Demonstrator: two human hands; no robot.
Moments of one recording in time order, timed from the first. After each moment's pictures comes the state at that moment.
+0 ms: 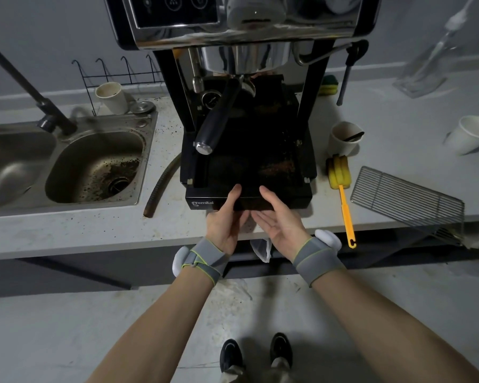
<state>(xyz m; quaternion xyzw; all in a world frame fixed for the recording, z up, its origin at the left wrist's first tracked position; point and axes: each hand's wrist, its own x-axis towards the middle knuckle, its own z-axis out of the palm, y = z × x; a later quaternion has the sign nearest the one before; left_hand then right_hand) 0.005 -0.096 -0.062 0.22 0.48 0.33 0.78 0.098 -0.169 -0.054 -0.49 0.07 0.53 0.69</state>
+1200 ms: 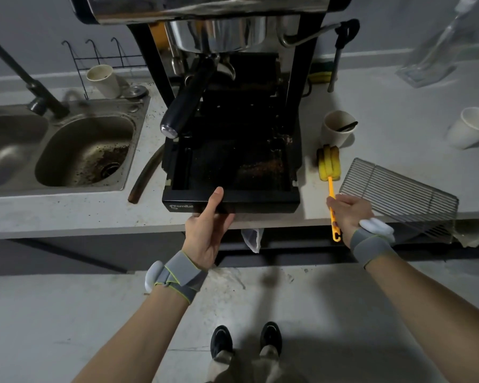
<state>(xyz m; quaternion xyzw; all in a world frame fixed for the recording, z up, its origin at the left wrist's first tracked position) -0.006 -0.128 -0.077 0.20 0.50 0.37 0.76 0.270 -0.252 -0.152 -0.84 -0.03 0.26 0.47</state>
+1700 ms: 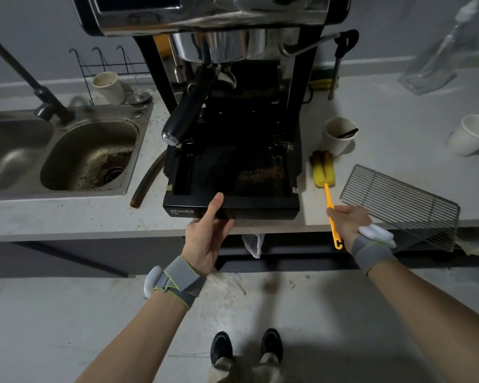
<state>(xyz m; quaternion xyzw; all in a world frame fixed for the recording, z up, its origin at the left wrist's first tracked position) -0.007 -0.130 -0.071 0.20 0.49 0.35 0.77 0.272 -0.250 -0.151 -0.89 -0.08 0.24 0.39</state>
